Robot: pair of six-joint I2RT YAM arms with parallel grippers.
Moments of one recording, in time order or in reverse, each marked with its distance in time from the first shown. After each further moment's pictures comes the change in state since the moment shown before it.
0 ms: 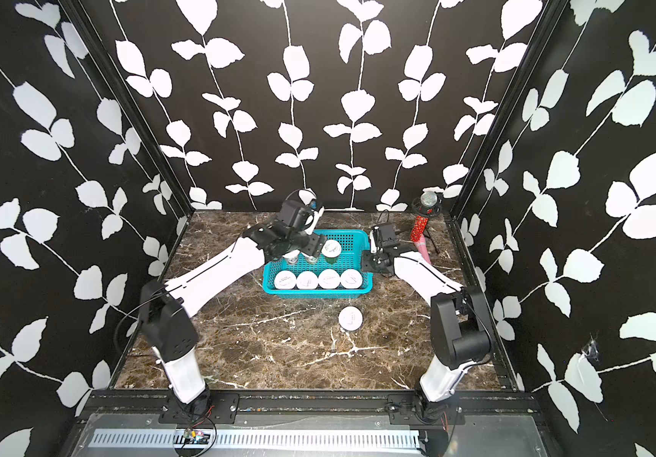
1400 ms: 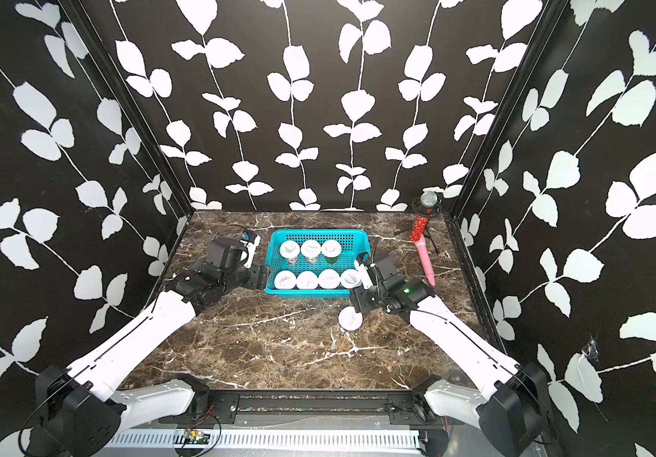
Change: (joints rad) left arm 0.185 -0.593 -0.624 0.022 0.019 -0.074; right arm 0.288 -0.495 -0.257 -0.233 0.066 -0.117
